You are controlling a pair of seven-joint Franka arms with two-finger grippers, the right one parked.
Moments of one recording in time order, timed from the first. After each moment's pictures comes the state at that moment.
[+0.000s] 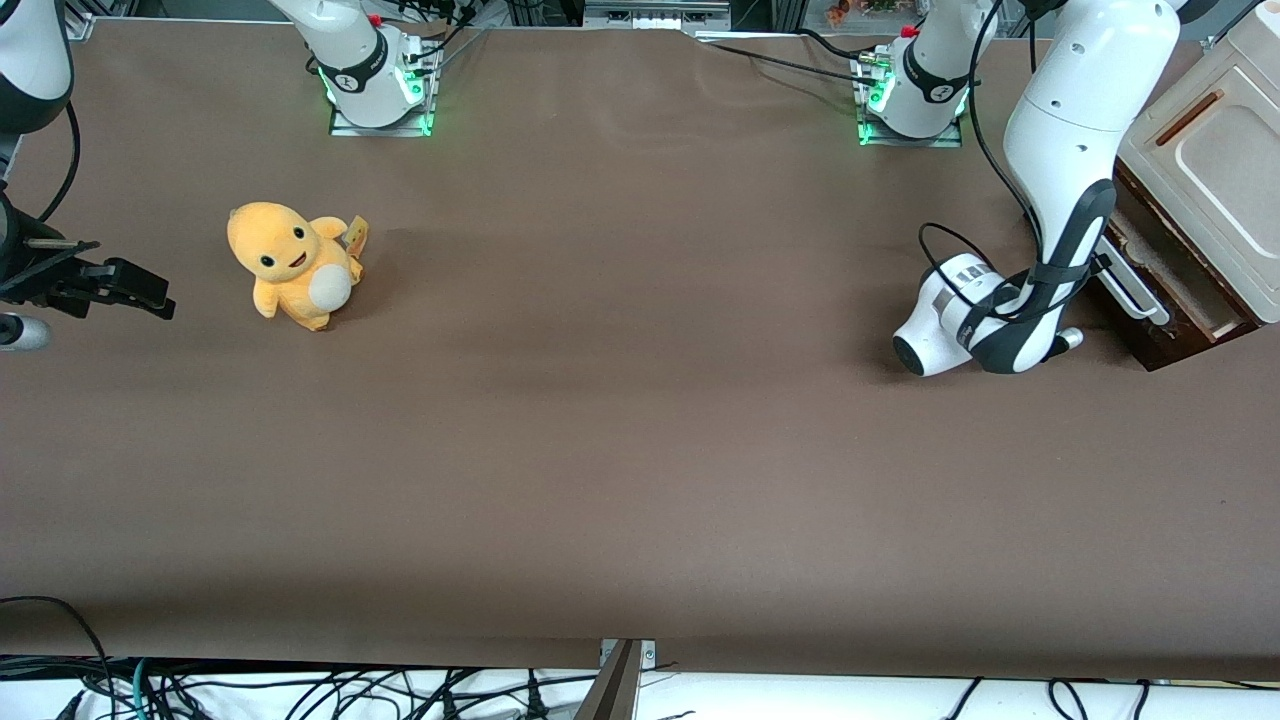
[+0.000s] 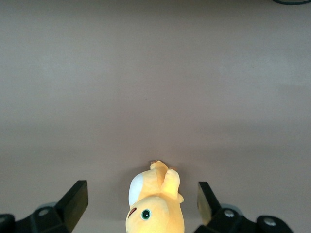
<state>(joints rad) -0.04 0.66 -0.13 -1.99 1.02 1.25 -1.10</state>
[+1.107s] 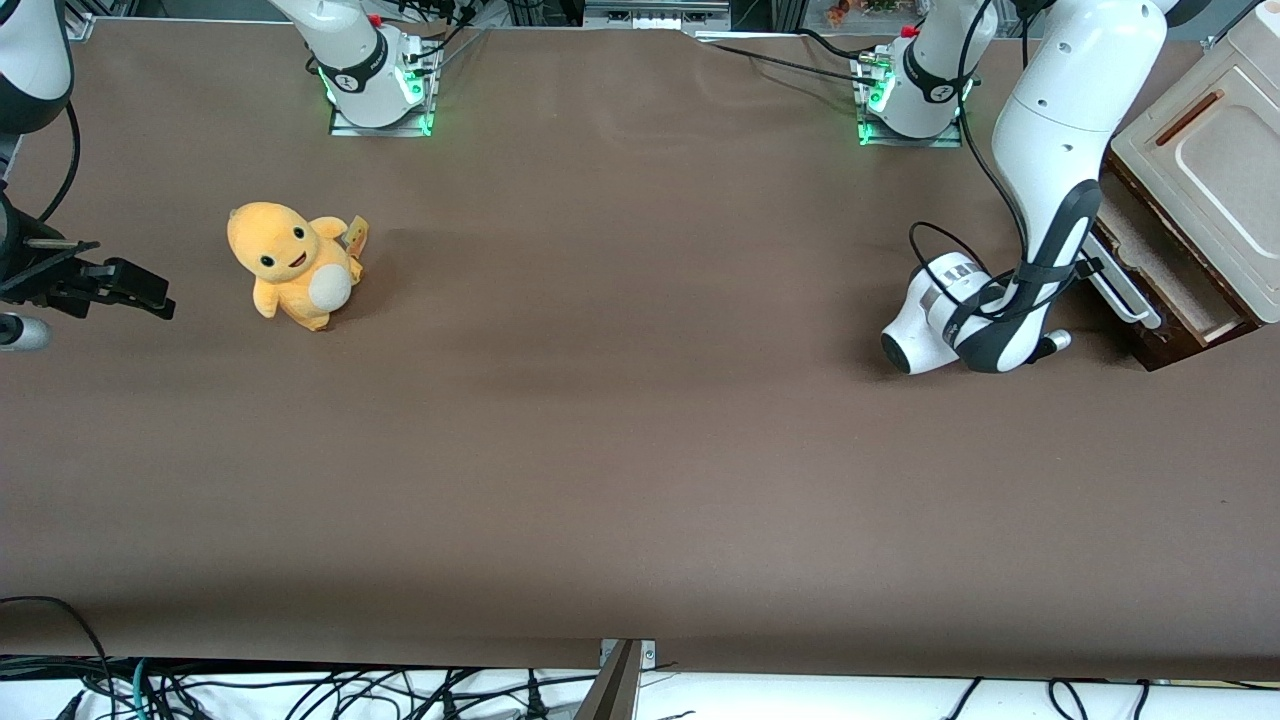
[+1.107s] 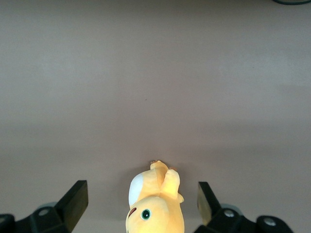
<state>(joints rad) -0.07 0.67 -0.13 -1.99 1.02 1.25 -1.10</state>
